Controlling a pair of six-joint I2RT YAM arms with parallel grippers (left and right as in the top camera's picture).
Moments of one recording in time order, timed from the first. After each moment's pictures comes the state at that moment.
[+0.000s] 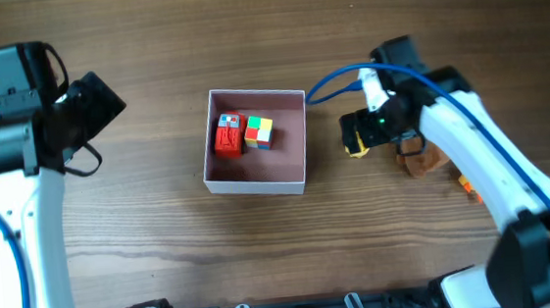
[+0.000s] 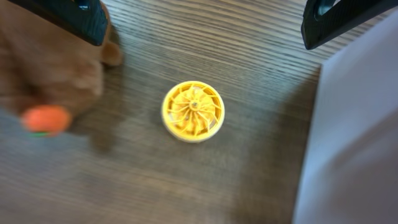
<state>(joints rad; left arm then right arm) 0.13 1.38 1.50 -1.13 -0.03 -0.53 0.27 1.64 1.21 -0.97 -0.08 0.03</state>
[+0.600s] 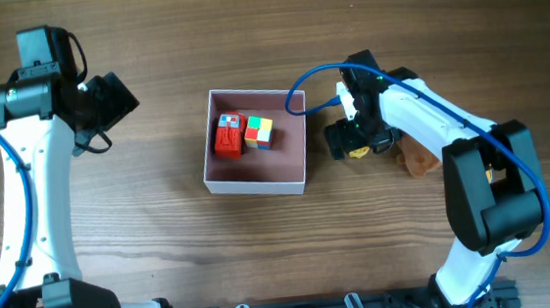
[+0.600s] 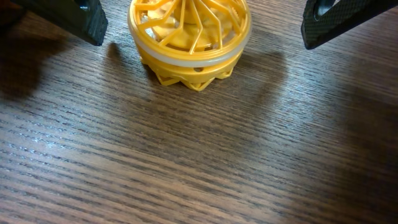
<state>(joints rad) 0.13 1.58 1.49 -1.12 0.00 -0.49 0.29 1.91 1.21 -0.82 -0.05 0.02</state>
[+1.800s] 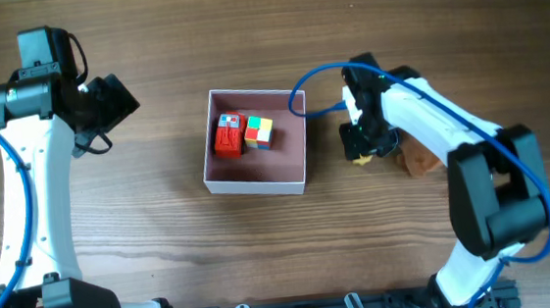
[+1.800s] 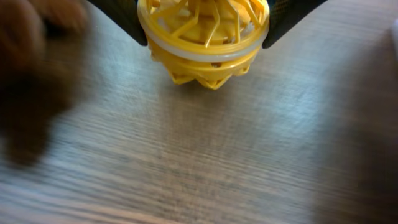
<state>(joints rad) 0.13 1.58 1.49 -1.13 0.01 -0.49 0.30 1.87 1.25 -0.98 -0.04 0.08</state>
